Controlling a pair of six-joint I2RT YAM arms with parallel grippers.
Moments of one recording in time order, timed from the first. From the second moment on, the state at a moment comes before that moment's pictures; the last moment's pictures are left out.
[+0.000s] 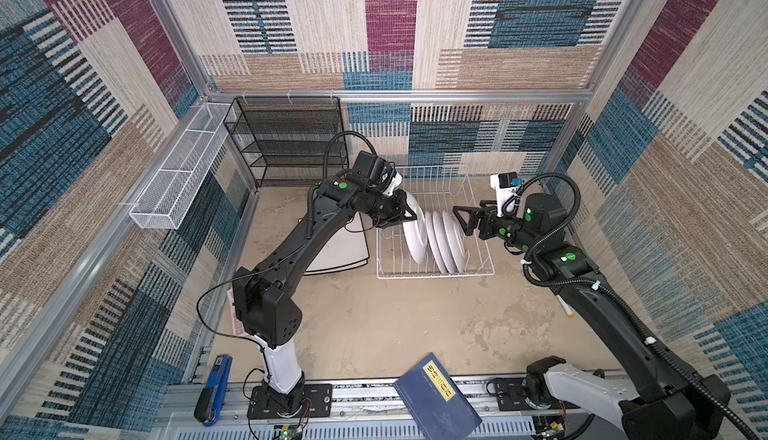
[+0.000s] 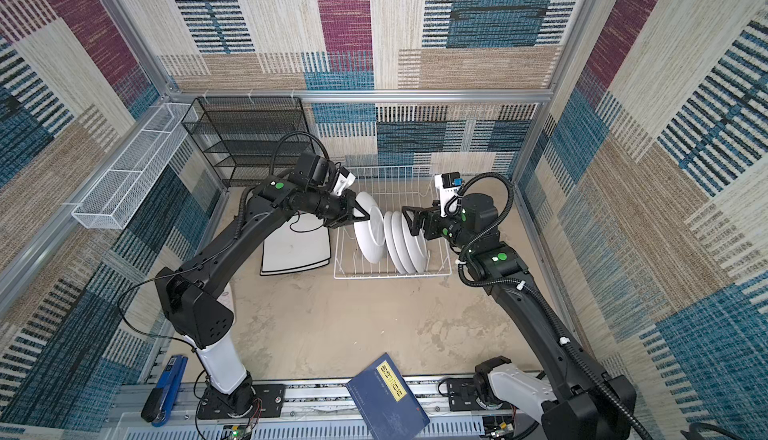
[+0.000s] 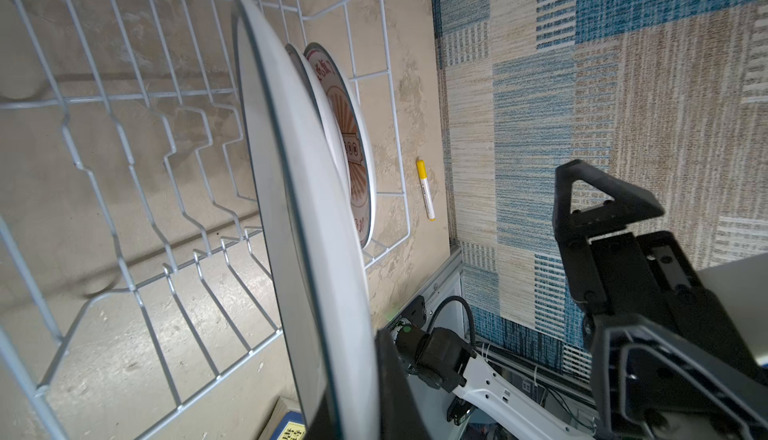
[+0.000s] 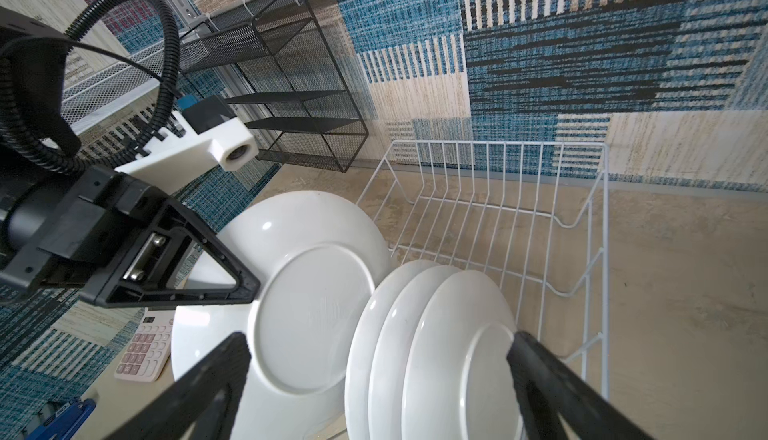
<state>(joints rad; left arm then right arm) -0.52 1.79 1.90 -0.93 0.58 -0.65 0.31 1.09 1.05 -0.22 -0.28 0.27</state>
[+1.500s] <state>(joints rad) -0.72 1.59 1.70 -0.89 -0.20 0.41 0.30 1.46 1.41 -0.27 -0.53 0.69</state>
